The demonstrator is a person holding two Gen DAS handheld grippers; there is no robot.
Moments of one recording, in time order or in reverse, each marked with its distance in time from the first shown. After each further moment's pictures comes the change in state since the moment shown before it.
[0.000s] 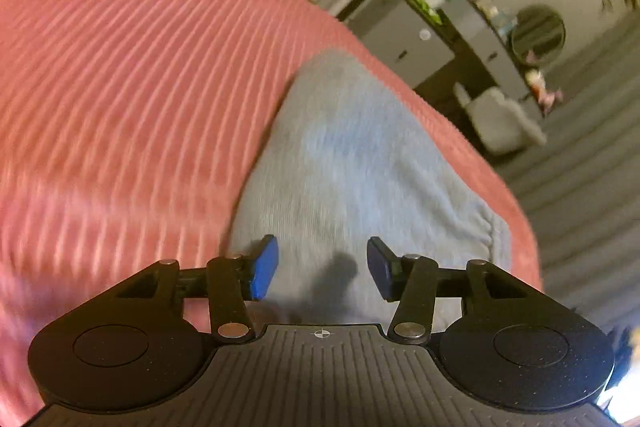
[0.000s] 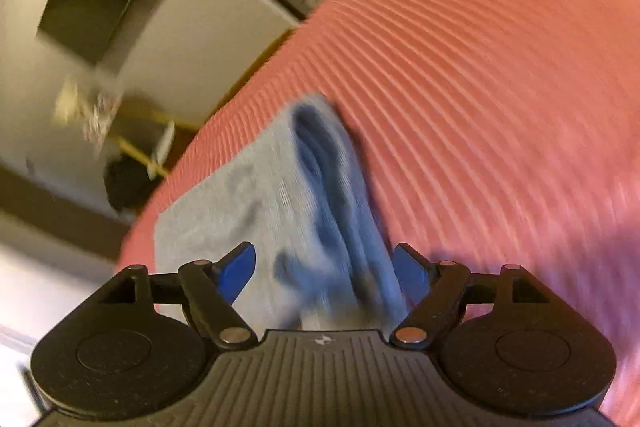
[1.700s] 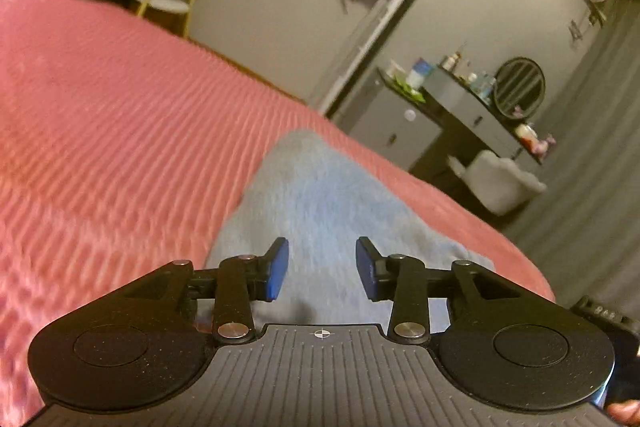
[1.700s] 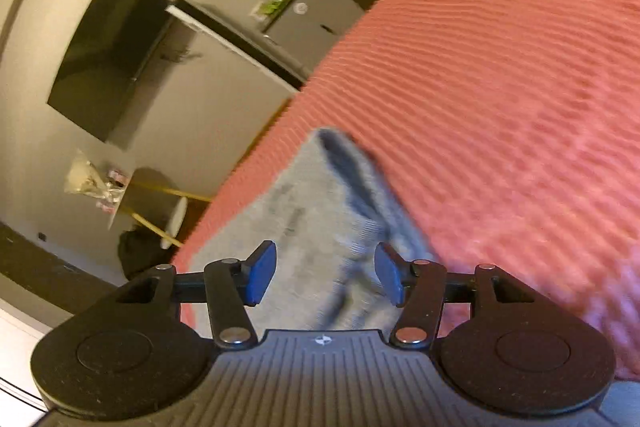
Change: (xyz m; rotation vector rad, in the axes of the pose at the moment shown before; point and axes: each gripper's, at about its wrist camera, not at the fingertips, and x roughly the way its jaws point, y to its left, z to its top) left arm -0.028 -0.063 -0.018 0.136 -0.329 0.059; right arm -0.014 0.026 -0.050 0.044 -0.234 0.020
